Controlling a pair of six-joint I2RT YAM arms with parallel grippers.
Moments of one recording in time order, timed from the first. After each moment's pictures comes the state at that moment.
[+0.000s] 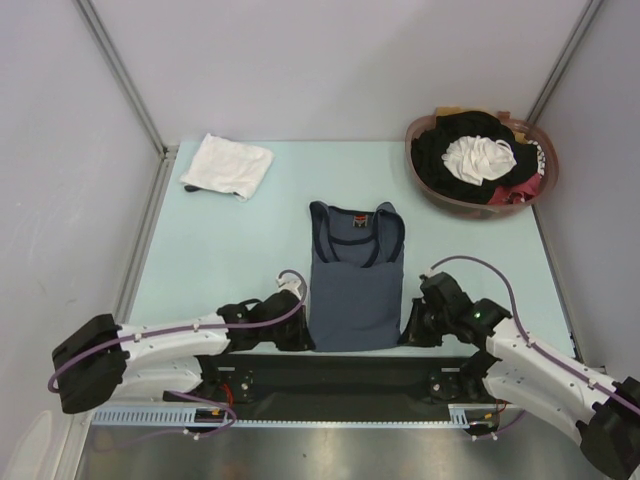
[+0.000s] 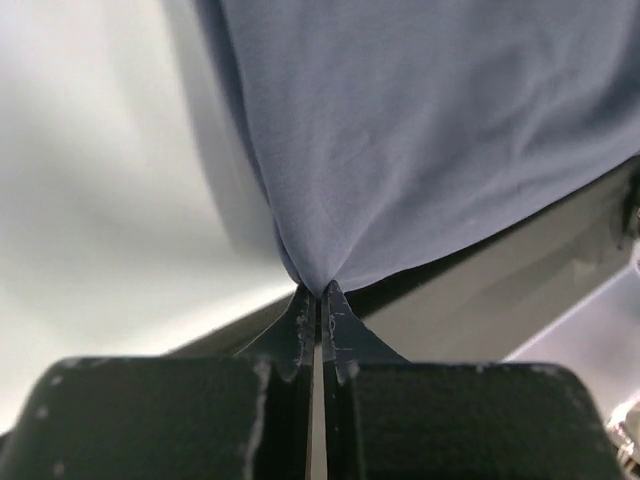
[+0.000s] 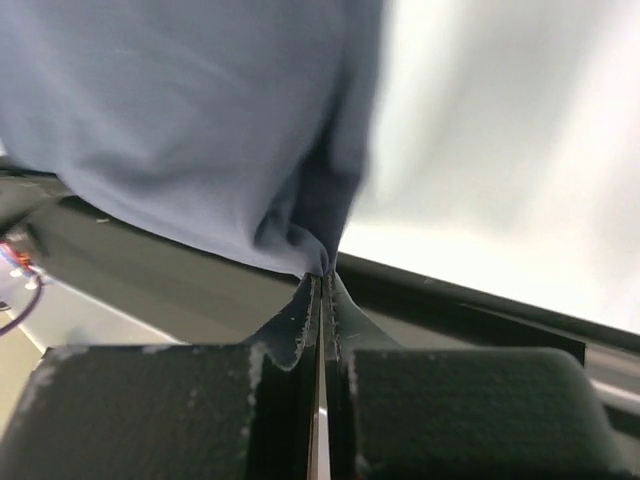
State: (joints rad) left arm -1.06 1.10 0.39 -0.22 0.03 -0.99; right arm 0.67 0.78 0.39 -0.66 -0.22 0.87
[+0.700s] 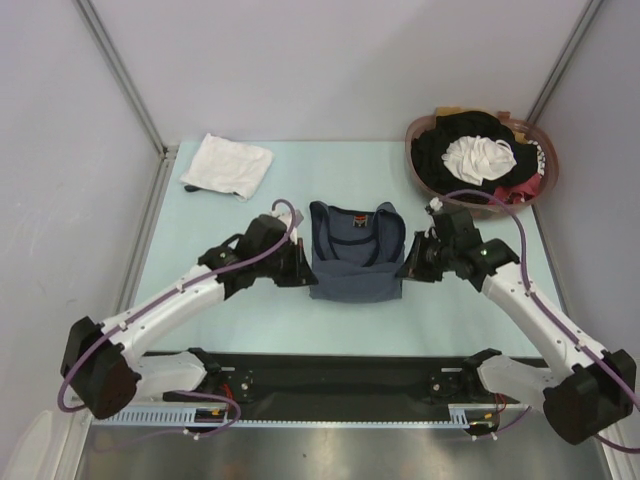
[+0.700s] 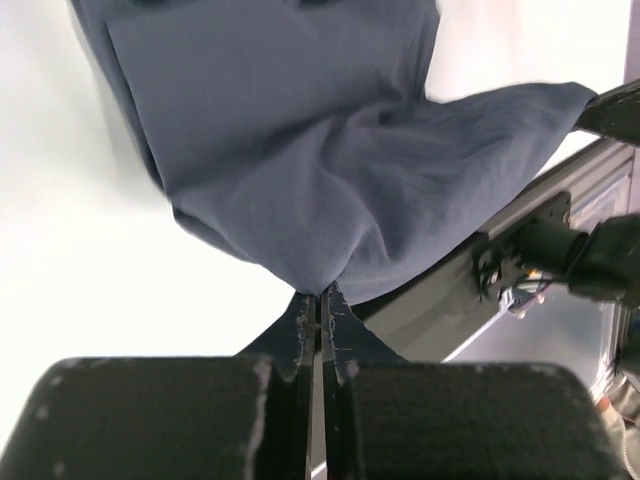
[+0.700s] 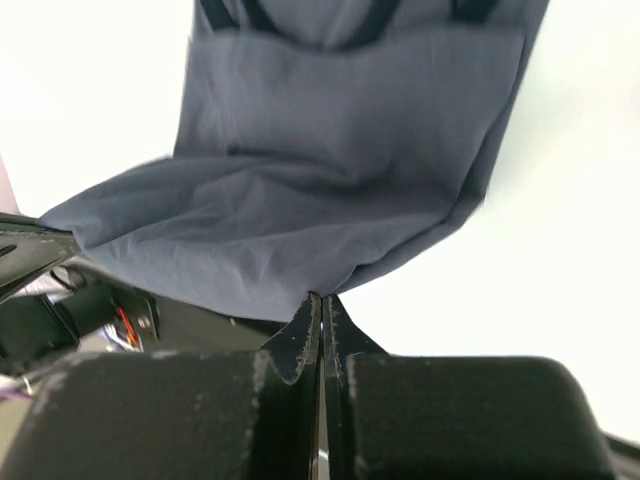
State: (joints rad) left arm -0.71 1.16 0.86 -0.50 0.22 -0.68; right arm 0.43 1.07 0.91 -0.73 -0.26 0.62
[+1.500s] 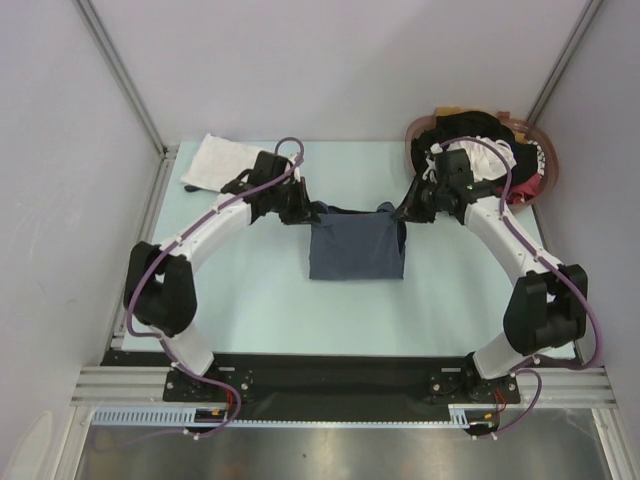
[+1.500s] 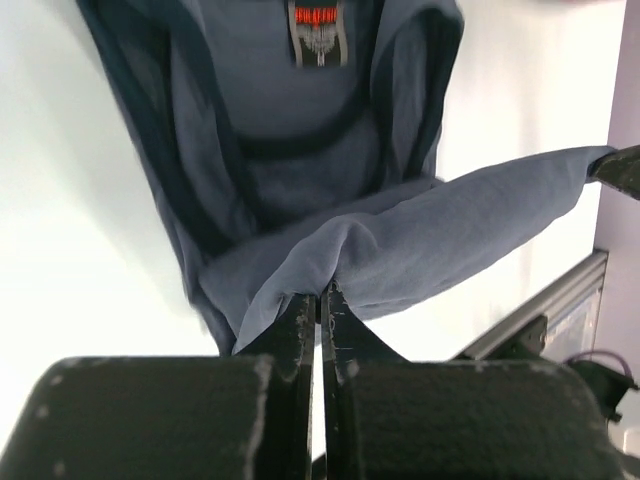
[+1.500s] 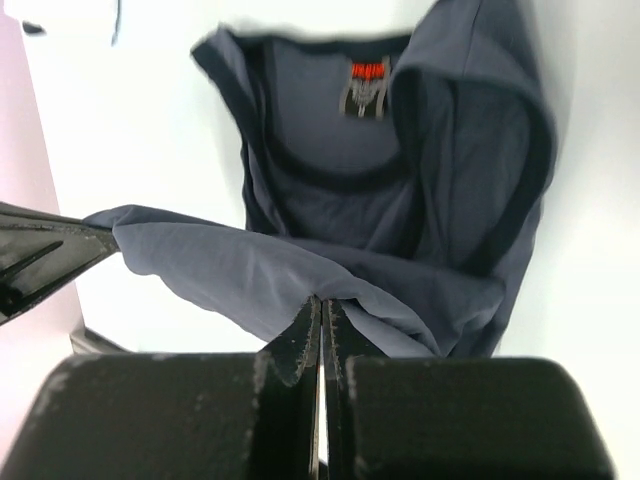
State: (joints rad) left arm -0.43 1.69 1.36 -0.50 0.35 -0.54; right arm 0.24 1.54 1.30 -0.59 -0.36 0.54
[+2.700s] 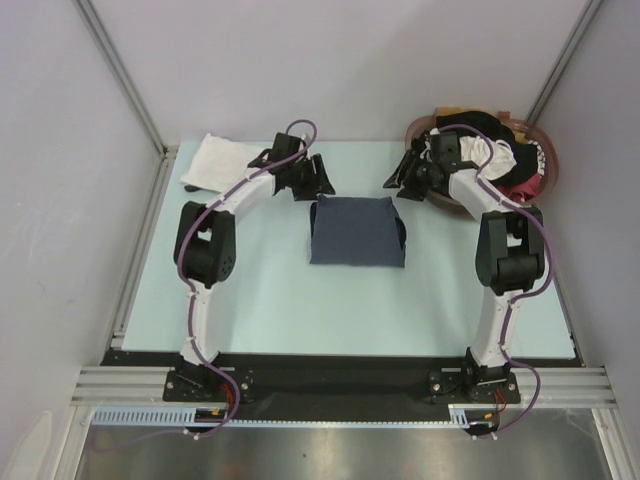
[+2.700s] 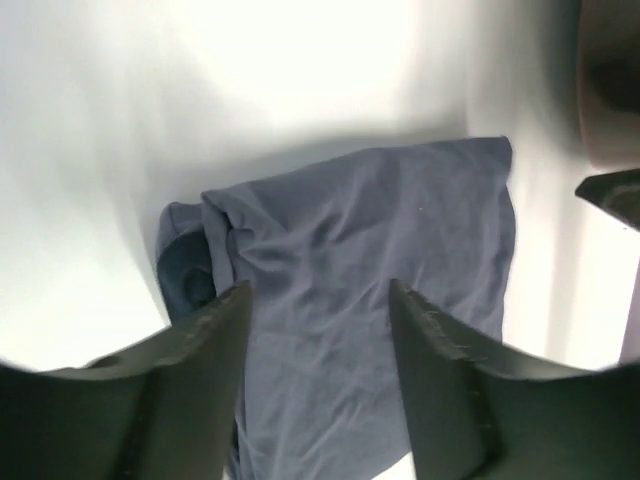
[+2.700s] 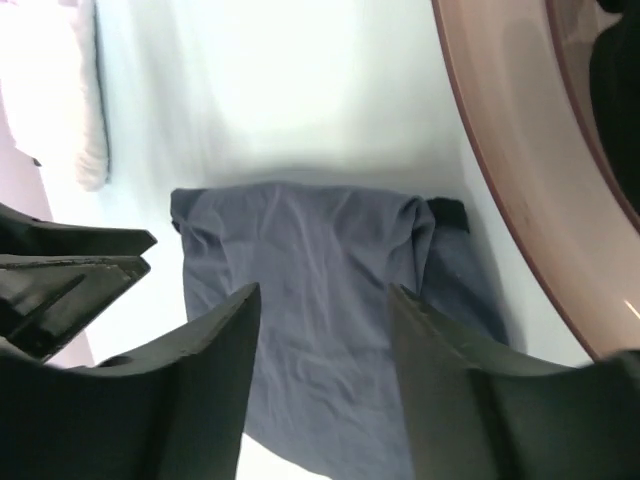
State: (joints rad) left arm -0.37 2.18 1.81 -0.43 0.33 -0.54; right arm 0.15 2.01 1.59 -0.37 -0.39 0.61
